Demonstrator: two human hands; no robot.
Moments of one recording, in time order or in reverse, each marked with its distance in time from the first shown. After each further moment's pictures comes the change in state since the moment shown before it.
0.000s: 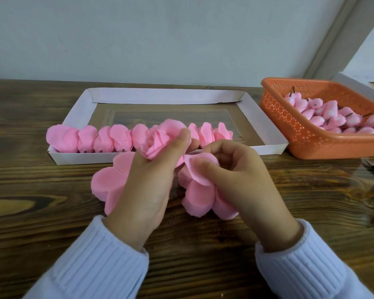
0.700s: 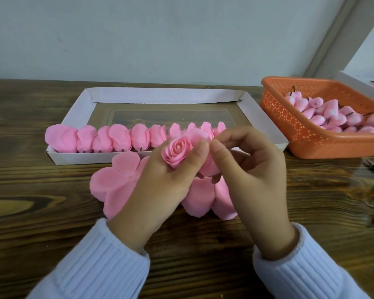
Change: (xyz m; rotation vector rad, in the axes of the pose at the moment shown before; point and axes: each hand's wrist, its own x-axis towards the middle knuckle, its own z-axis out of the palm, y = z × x) left_hand -0.006 -0.004 0.001 0.444 -0.151 0.165; right_hand -0.008 -0.007 0.008 0.062 0.229 -0.349
